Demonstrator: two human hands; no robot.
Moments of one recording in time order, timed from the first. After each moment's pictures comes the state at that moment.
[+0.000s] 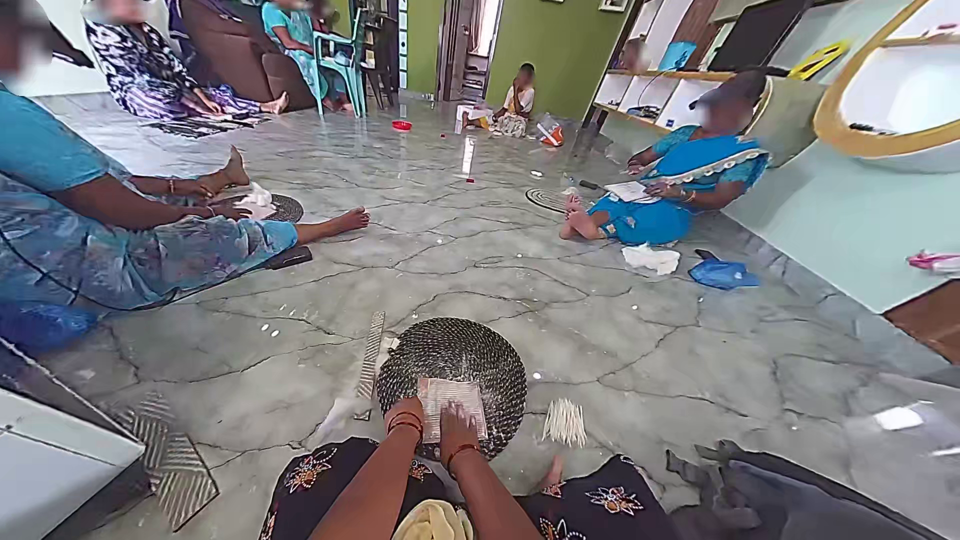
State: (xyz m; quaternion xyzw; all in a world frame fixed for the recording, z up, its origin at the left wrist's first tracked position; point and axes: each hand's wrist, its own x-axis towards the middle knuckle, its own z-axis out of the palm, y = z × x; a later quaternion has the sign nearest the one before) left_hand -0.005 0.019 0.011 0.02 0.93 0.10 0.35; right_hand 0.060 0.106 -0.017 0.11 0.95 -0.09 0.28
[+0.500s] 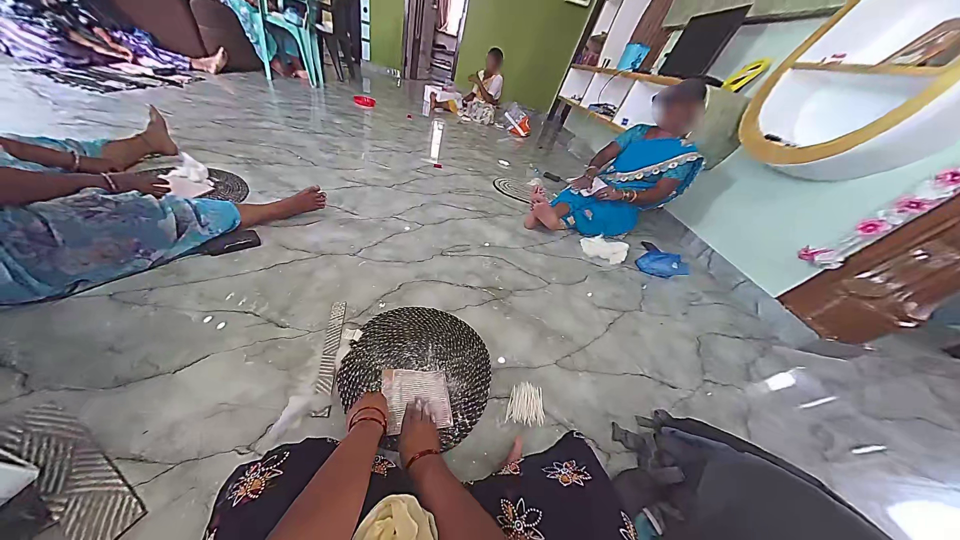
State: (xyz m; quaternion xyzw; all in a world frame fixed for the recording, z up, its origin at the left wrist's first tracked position) left_hand -0.008 0.019 -0.001 0.03 0.93 0.09 0.35; right_hand 0.071 0.090 -0.019 0.16 0.95 -0.12 0.24
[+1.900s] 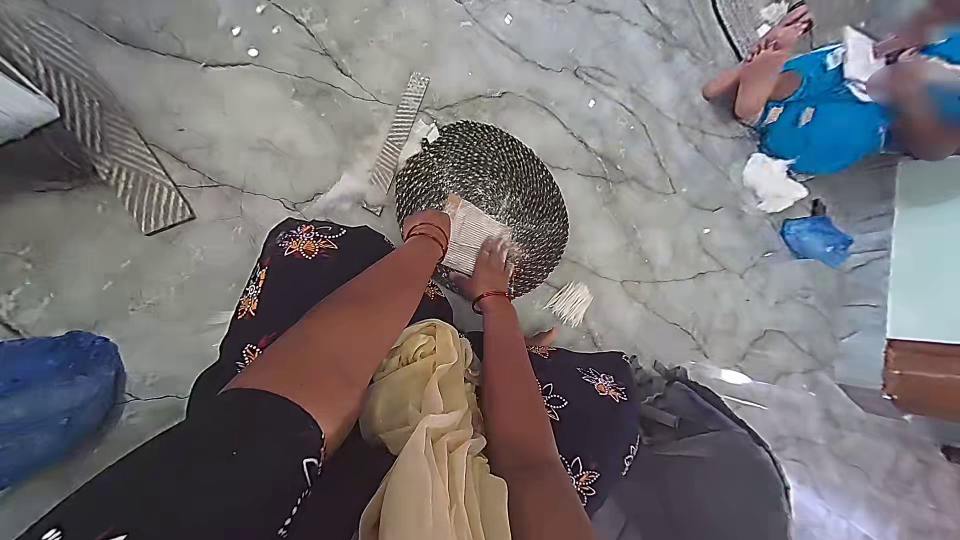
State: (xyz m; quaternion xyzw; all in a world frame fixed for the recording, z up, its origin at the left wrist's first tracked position) left_hand -0.015 0.015 0.010 0.02 0.91 0.19 0.36; right_hand 0.059 0.135 -0.020 0.13 0.96 -0.06 0.22
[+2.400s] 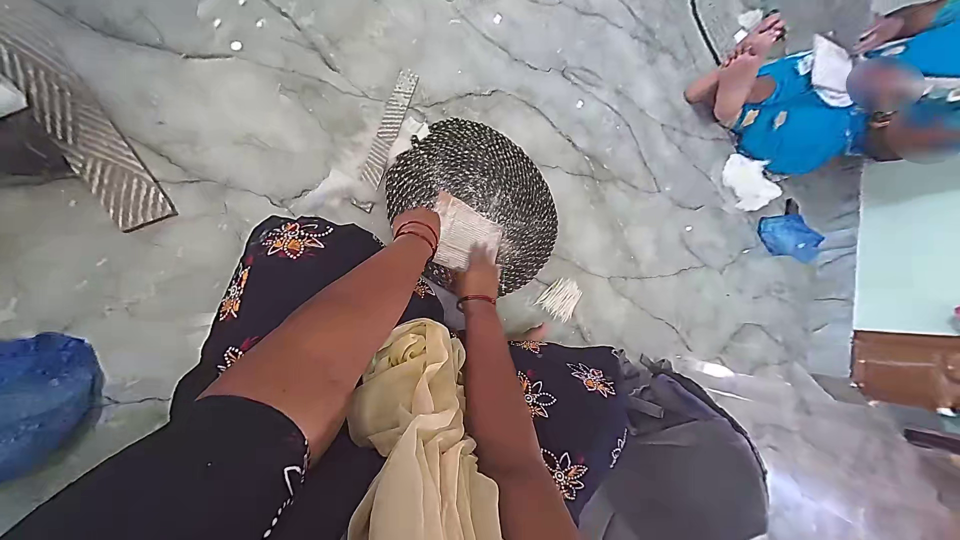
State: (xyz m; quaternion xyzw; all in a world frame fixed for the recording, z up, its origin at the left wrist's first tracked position) left_hand -0.010 0.012 0.011 0.02 0.91 0.19 0.37; right_hand 0.072 0.123 -0.018 0.16 0.97 -0.07 0.18
